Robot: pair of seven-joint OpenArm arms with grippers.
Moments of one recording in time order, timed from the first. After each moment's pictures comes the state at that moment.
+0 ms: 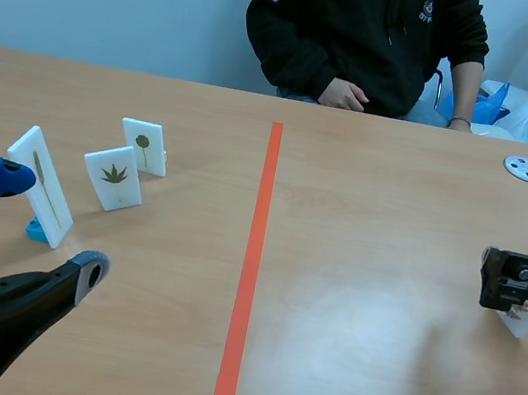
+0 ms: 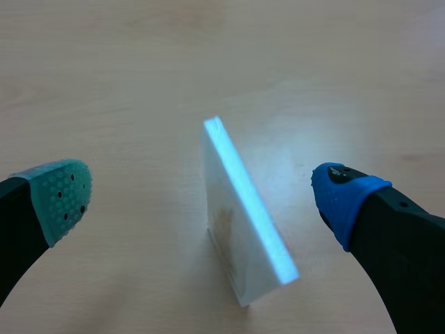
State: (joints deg) left arm 48.0 -32.4 -8.2 120.0 -21.5 -27.0 -4.8; right arm -0.4 24.0 10.8 57.8 16.9 21.5 7.2
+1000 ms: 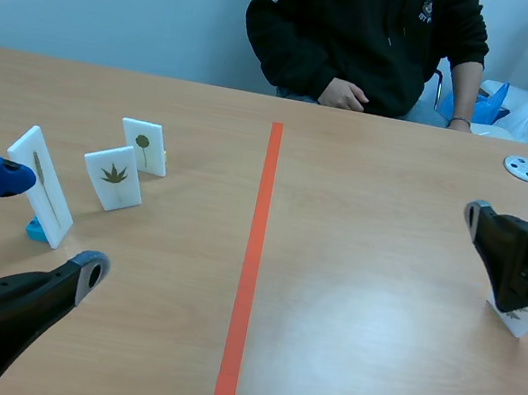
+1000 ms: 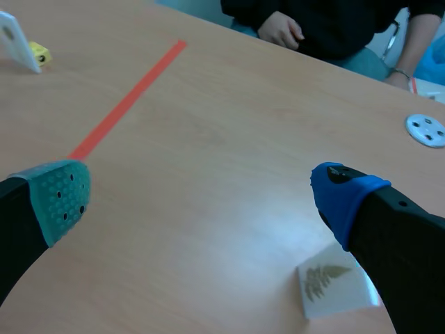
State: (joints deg) left arm 48.0 -32.4 -8.2 120.0 -21.5 -27.0 -4.8; right arm -27.1 22.6 19.0 110.0 19.9 31.4 -9.9
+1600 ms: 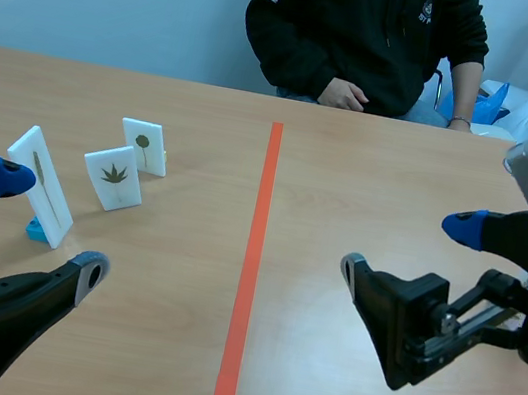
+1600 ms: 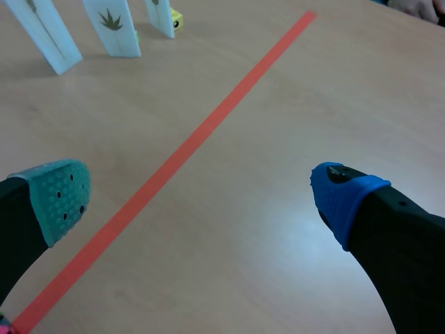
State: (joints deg) left arm 48.0 -32.4 -8.2 120.0 -21.5 -27.0 -4.6; right arm -34.8 22.2 7.2 119.2 19.8 31.4 -15.2
